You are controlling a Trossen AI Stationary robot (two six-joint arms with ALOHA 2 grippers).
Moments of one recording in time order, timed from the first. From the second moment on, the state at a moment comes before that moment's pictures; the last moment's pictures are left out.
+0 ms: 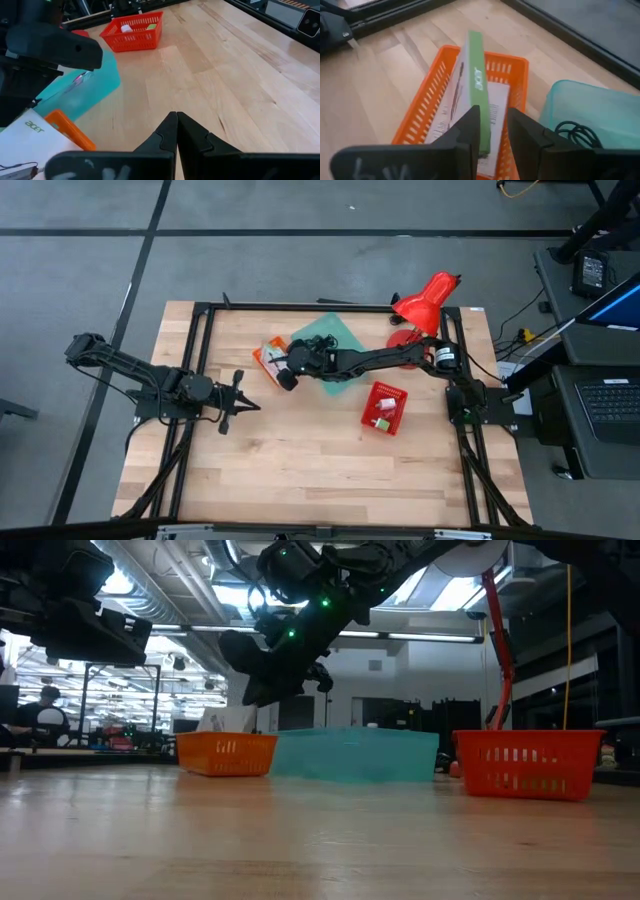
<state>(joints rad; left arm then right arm) -0.29 0.52 0.15 -0.02 -0.18 0.12 -0.07 2.18 1.64 -0.14 0.48 0.38</state>
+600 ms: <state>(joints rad) -0.29 0.52 0.15 -0.03 -0.21 0.17 -0.01 2.18 1.76 -0.23 0.48 0.22</state>
